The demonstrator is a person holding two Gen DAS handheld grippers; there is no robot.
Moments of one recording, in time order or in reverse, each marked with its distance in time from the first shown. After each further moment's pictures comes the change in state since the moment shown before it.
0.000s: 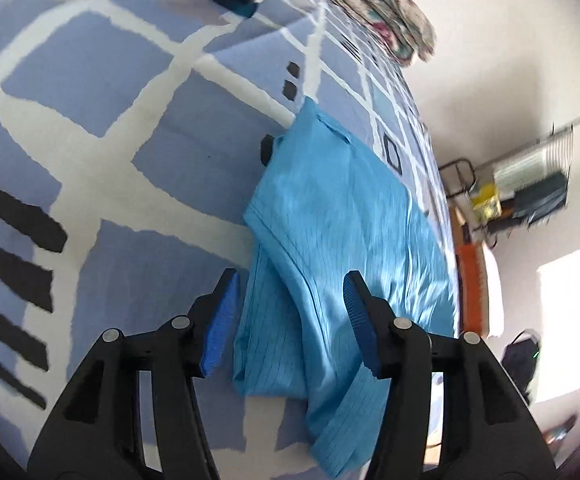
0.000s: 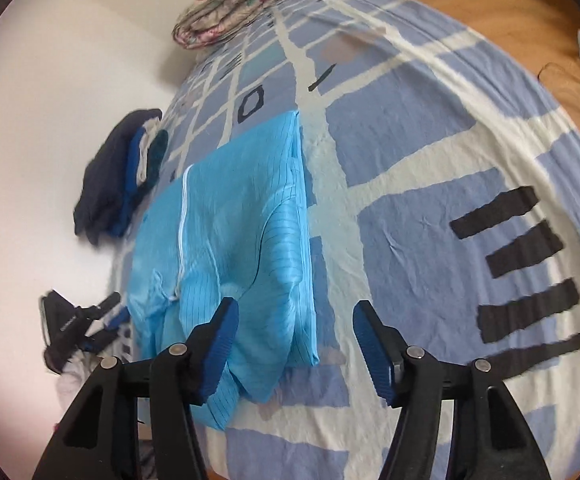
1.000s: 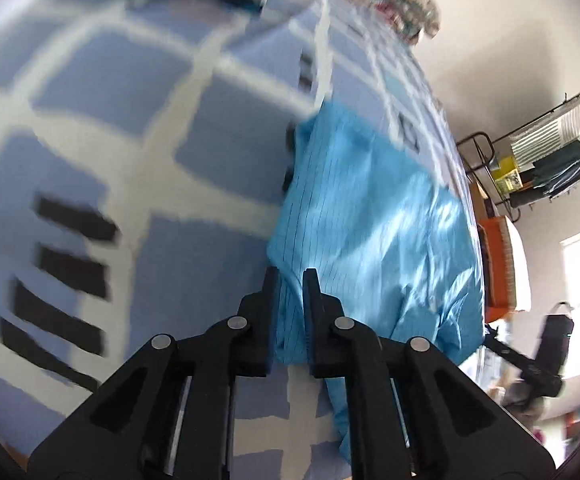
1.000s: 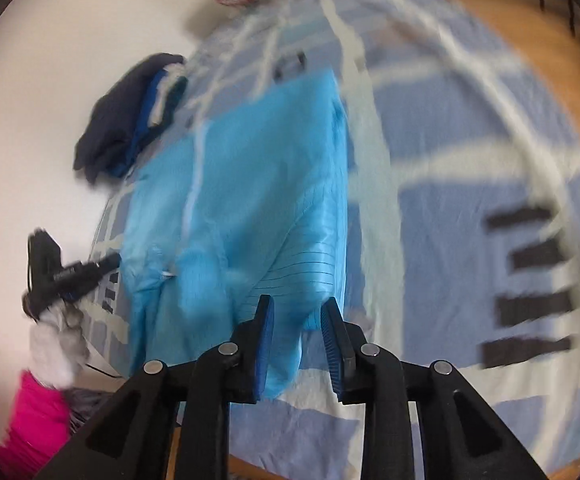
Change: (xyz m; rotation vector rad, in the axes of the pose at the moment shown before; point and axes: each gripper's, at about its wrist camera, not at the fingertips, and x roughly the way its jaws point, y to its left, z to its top) left arm -0.033 -0.011 -0.005 0.119 0.017 0.118; right arm -0.006 0.067 -0.019 -0.237 0.071 -0.094
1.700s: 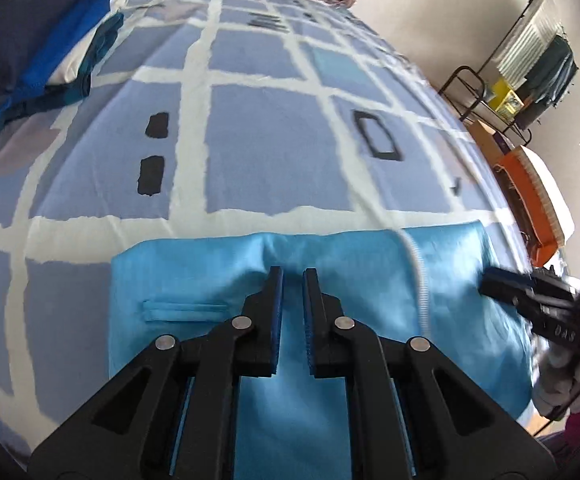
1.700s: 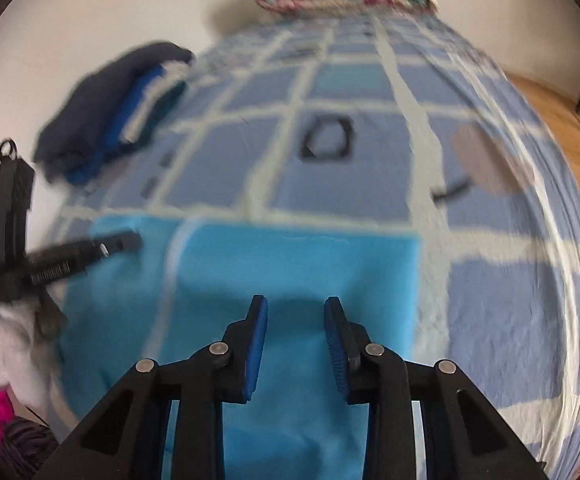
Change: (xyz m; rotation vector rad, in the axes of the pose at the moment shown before) left arm 0.148 -0.106 0.090 0.362 0.021 0.083; right arm 0.111 0.016 0.130 -0.202 -0.009 -0.159
